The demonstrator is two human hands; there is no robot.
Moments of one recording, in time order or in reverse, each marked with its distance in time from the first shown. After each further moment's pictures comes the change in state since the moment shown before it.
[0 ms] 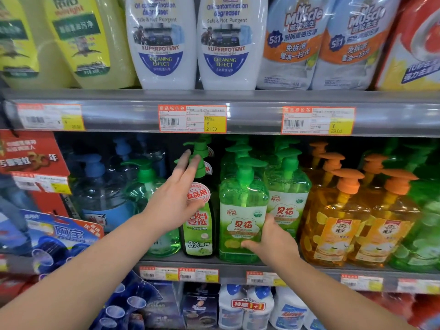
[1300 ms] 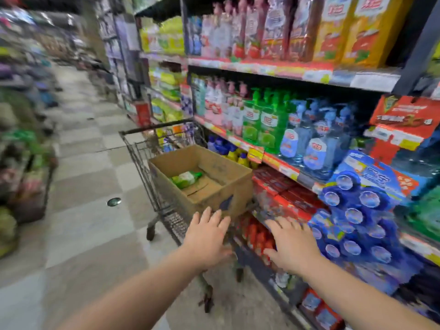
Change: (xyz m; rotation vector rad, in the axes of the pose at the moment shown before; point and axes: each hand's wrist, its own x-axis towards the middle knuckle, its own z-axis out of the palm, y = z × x) left_hand -0.534 -0.112 -0.176 0.516 -0.365 -0.853; right_hand -0.346 -0.311 0.184 -0.529 -0.266 -1.091
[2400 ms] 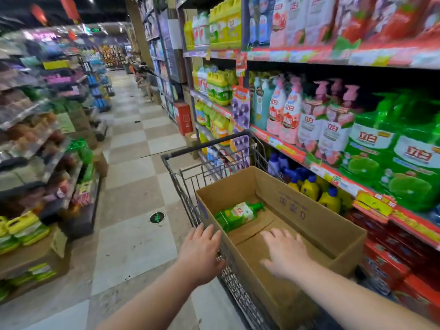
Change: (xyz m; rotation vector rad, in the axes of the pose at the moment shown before) left_hand 0.192 -0.333 0.049 -0.053 -0.112 -0.255; right_hand 0.384 -0.196 -0.007 0.131 -0.183 -0.204
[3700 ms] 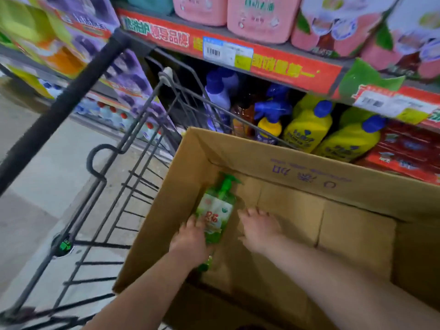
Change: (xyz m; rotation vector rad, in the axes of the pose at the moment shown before) left_hand 0.466 -0.081 0.175 -0.044 -0.685 0.309; right_hand 0.402 0.050 0.121 0.382 -0.399 0.557
